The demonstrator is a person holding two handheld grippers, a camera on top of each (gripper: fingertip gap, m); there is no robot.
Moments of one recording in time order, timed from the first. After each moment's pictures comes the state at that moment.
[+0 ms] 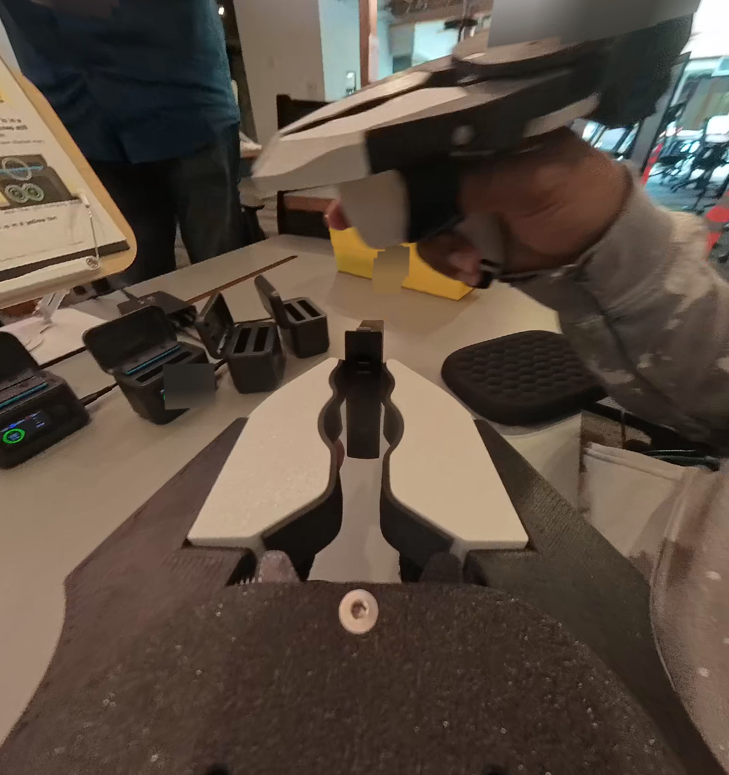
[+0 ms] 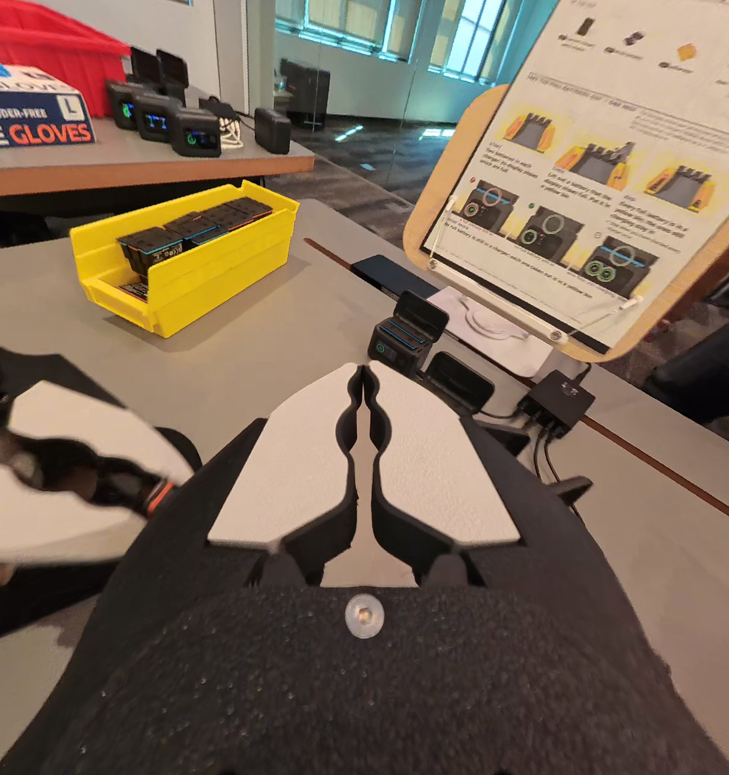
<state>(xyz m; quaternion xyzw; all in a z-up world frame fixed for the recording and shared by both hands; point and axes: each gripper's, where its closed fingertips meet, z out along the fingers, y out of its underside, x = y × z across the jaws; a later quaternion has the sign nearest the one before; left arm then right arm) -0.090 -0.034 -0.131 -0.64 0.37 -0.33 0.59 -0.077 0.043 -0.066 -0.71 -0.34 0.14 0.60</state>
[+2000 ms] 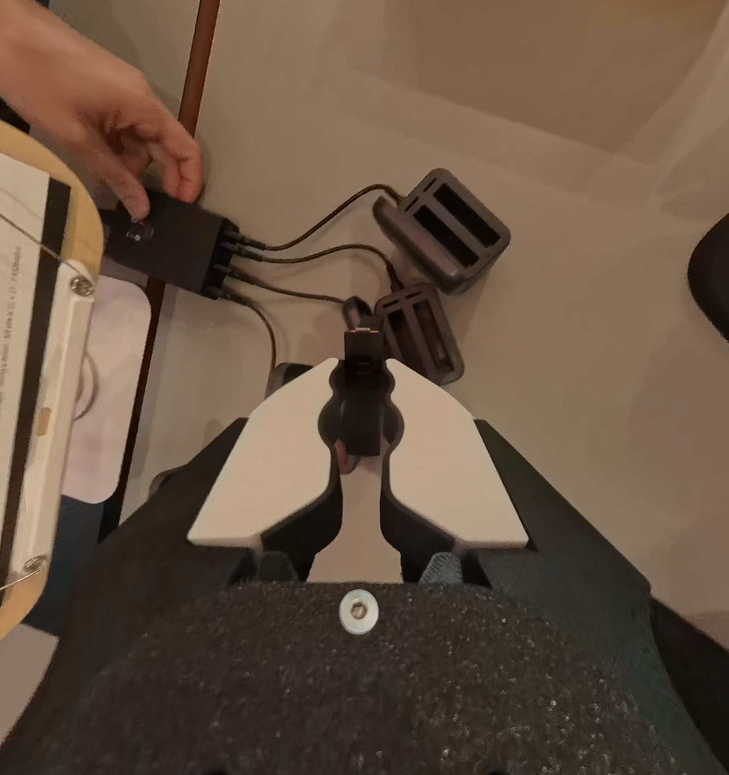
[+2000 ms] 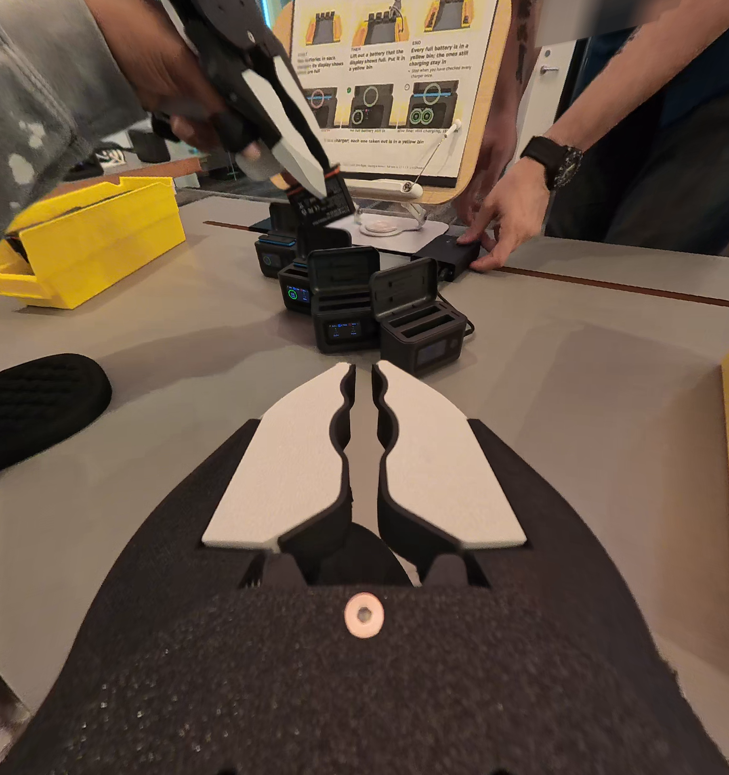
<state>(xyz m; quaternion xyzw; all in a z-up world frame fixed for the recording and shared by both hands) -0.020 0.190 -0.131 -0.76 0.59 -0.11 0.25 0.118 0.015 -0.152 -0.74 -0.18 0.18 0.62</state>
